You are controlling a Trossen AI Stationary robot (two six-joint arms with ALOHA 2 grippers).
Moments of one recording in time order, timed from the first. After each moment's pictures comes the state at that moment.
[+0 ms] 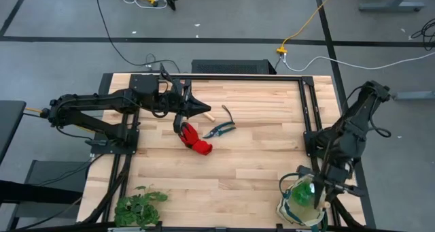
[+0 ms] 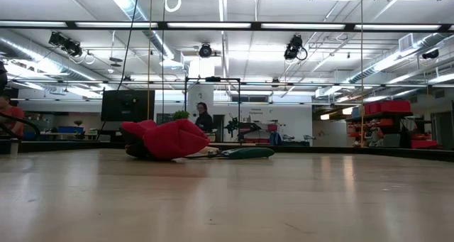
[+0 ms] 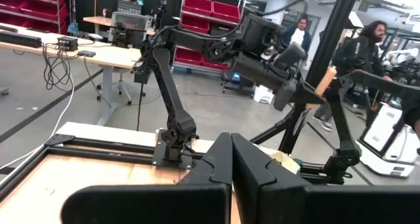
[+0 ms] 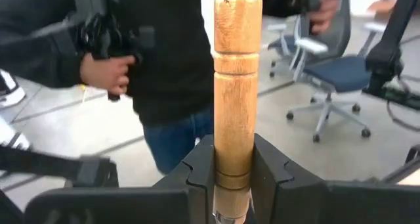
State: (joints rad) left arm 0.07 1.17 1.16 0.03 0.16 -0.21; right arm 0.85 0.88 0.89 -0.15 -0.35 0.11
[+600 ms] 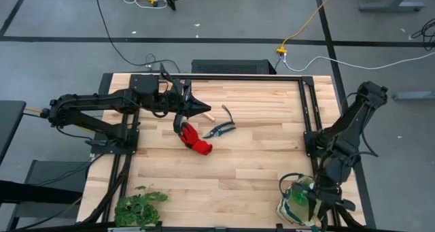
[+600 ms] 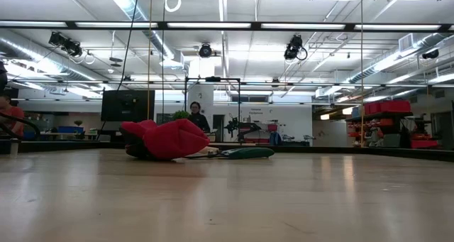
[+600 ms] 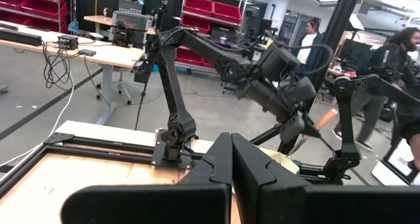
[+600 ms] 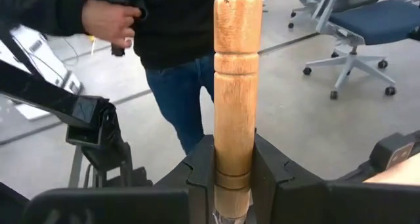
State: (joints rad) left arm 0.07 1.17 1.16 0.03 0.16 -0.22; right arm 0.93 1.02 0.82 -0.13 -0.35 0.06
